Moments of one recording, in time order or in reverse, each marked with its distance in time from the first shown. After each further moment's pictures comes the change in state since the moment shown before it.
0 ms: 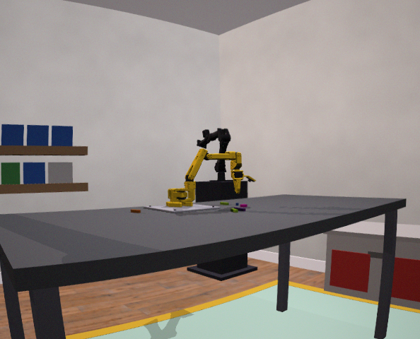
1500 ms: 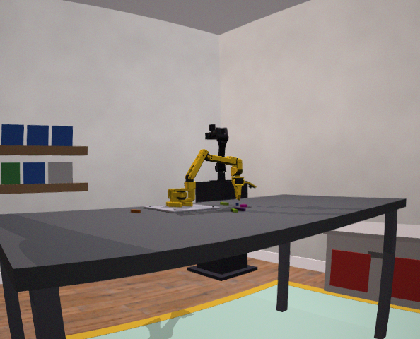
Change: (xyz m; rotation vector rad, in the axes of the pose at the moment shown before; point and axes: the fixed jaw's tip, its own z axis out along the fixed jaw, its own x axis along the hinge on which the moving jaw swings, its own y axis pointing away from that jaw) arm -0.003 0.000 0.027 0.000 -0.001 0.004
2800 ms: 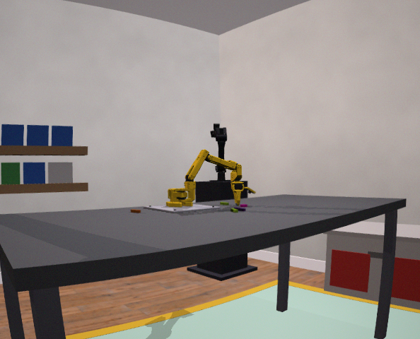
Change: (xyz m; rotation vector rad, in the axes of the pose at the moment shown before) arm 0.004 -0.001 0.023 0.002 0.009 0.000
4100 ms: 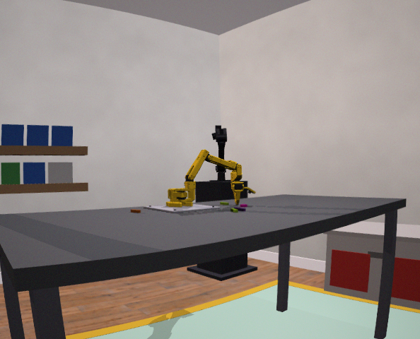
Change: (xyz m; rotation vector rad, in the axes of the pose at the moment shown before) arm 0.000 0.000 0.000 0.000 -0.001 0.002
